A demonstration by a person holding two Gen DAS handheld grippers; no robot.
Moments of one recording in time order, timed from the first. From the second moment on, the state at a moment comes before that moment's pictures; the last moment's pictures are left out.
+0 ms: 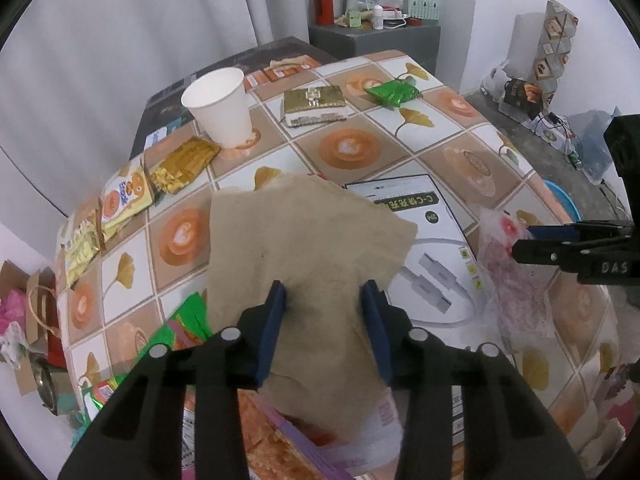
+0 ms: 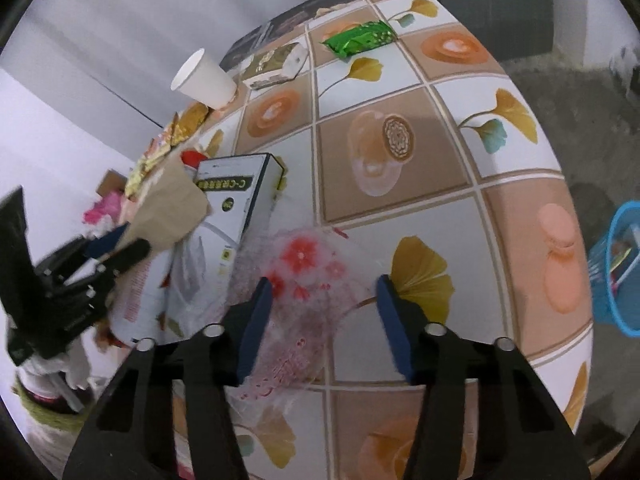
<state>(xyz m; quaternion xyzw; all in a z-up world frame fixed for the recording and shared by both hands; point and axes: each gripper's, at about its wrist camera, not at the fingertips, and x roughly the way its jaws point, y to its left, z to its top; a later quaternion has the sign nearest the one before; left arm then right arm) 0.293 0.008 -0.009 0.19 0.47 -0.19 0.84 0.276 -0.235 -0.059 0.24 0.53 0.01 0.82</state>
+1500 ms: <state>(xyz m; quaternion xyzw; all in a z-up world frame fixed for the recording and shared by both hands) 0.279 0.018 0.024 0.14 0.41 -0.20 0.88 0.300 -0.204 -0.058 0.13 0.52 0.01 0.84</state>
